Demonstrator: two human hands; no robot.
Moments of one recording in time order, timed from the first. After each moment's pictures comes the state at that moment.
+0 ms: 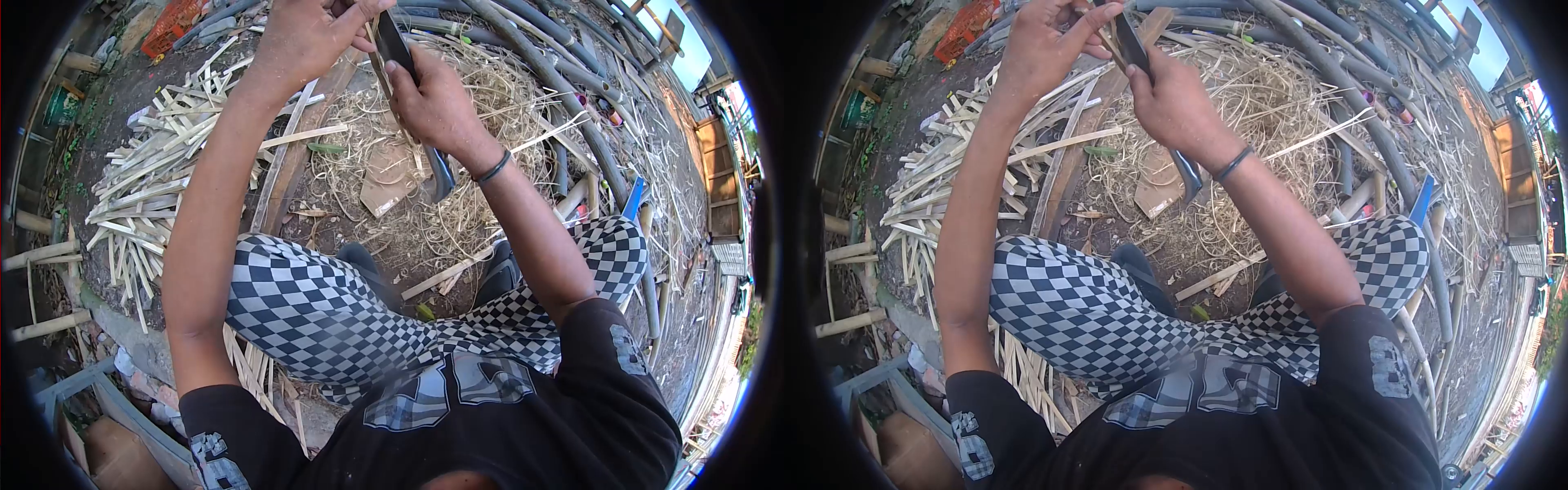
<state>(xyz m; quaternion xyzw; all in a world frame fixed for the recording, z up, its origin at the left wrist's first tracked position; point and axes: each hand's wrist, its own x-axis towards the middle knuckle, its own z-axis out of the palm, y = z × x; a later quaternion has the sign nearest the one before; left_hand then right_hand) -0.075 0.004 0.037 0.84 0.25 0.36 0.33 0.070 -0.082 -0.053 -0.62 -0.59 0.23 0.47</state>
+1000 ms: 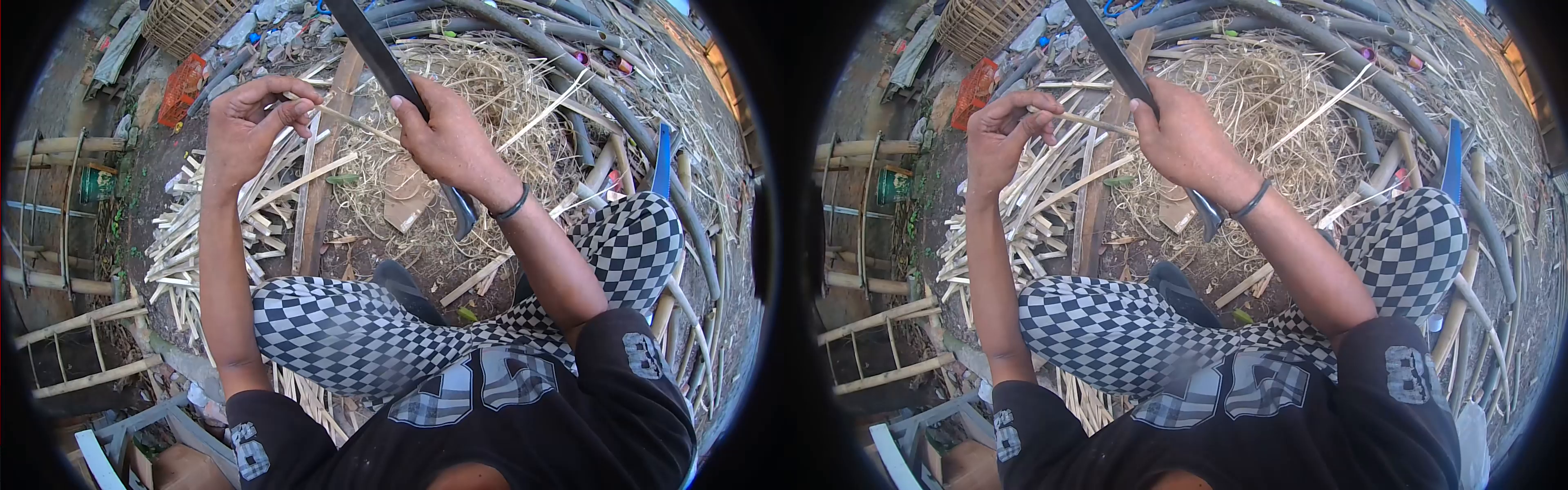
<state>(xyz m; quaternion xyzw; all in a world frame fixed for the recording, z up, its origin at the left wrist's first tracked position) -0.092 0.013 0.026 0.84 0.16 0.27 0.45 0.111 -0.137 -0.044 -0.63 -0.53 0.23 0.53</state>
